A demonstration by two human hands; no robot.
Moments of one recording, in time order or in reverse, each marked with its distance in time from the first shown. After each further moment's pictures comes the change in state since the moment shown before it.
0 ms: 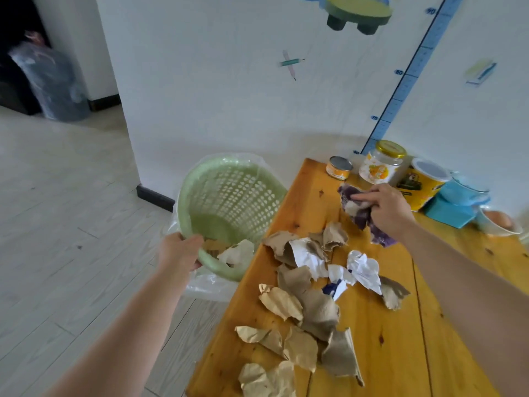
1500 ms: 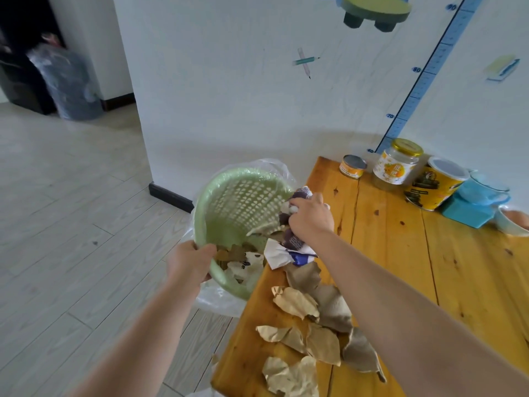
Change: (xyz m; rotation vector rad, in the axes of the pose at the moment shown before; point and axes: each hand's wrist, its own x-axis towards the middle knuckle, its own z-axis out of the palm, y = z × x) left_hand -0.014 -0.012 -0.019 0.063 -0.002 0.002; right_hand -0.042 -0.155 0.074 0.027 -0.190 0.112
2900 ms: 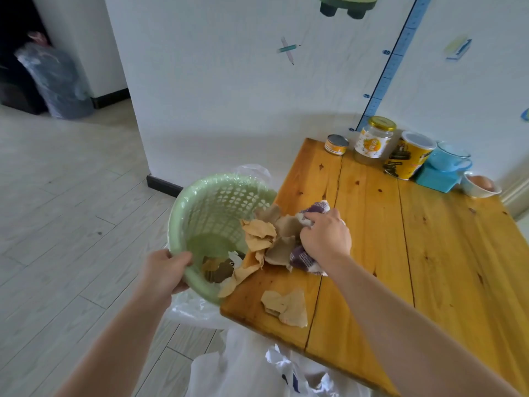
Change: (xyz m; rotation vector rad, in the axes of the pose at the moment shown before) left_hand -0.071 -0.029 -0.066 0.054 -0.068 -0.004; right_hand -0.121 0.034 -0.012 0.041 0.079 0.125
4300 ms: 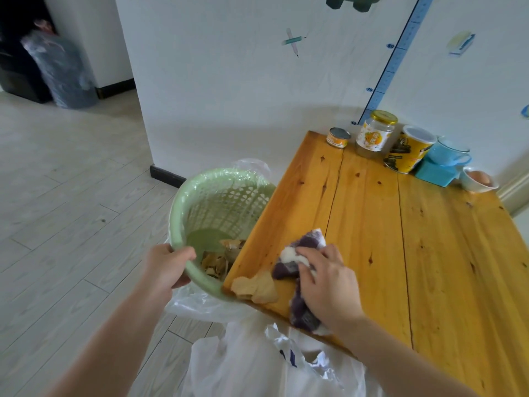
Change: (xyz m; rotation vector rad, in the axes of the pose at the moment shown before) left_hand -0.018 -0.013 -0.007 0.011 0.005 -0.029; right_hand -0.097 0.037 0.012 0.036 0.069 -0.351
